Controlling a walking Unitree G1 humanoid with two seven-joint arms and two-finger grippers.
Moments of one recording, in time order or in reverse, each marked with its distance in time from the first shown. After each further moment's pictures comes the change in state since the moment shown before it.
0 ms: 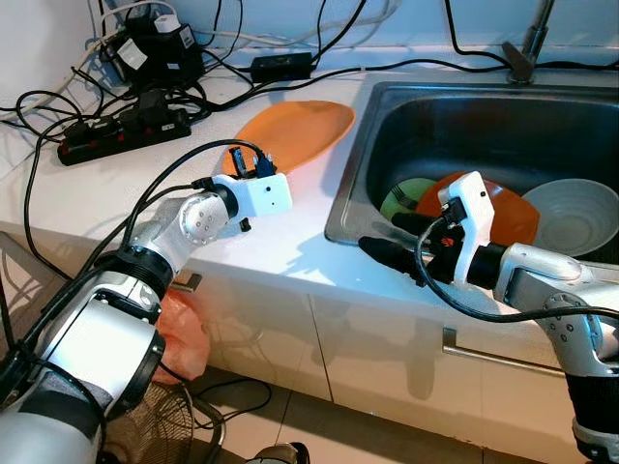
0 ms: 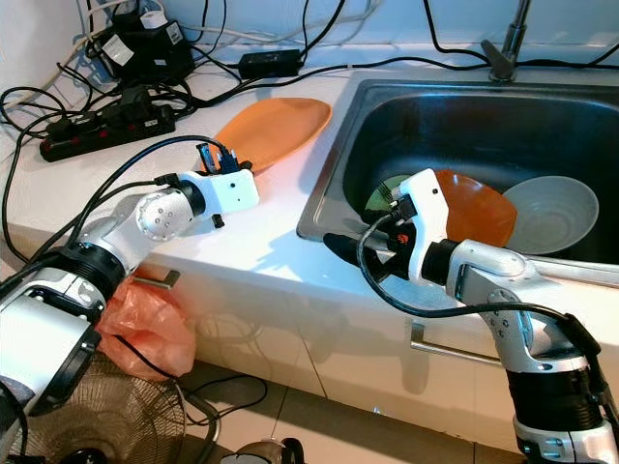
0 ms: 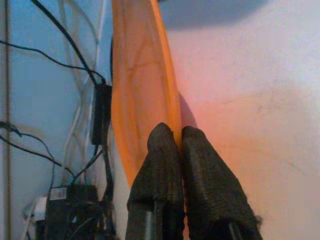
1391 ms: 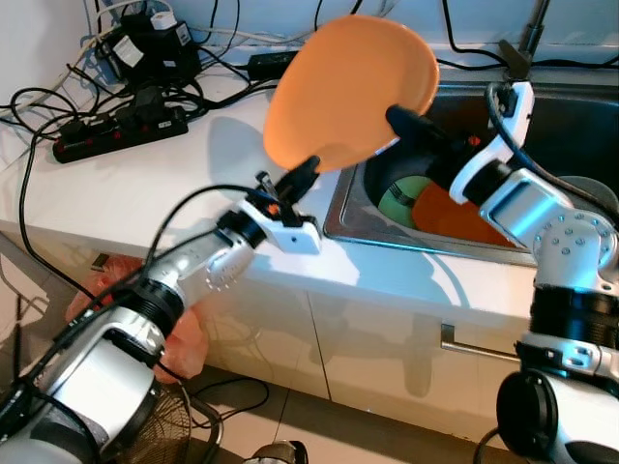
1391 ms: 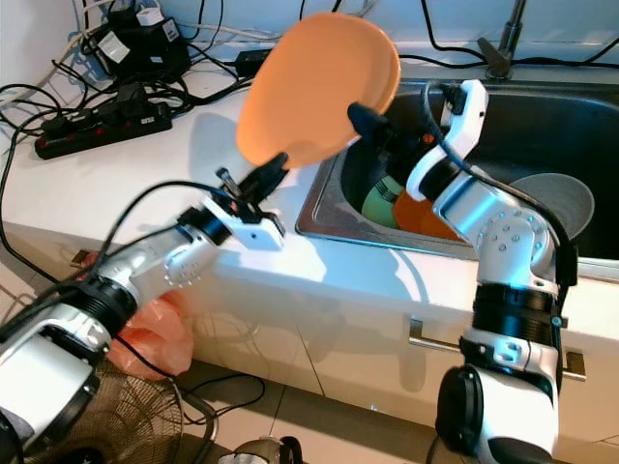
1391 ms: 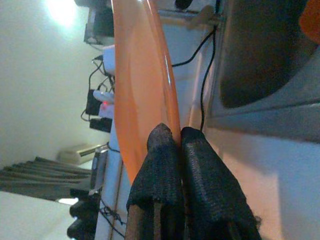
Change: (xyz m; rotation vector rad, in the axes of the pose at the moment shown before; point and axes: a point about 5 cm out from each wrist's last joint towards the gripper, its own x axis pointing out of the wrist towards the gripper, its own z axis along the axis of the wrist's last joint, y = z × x) left arm -0.010 -0.032 0.048 0.219 -0.406 0.402; right arm 0.024 -0.034 0.074 0.462 -0.424 -0.140
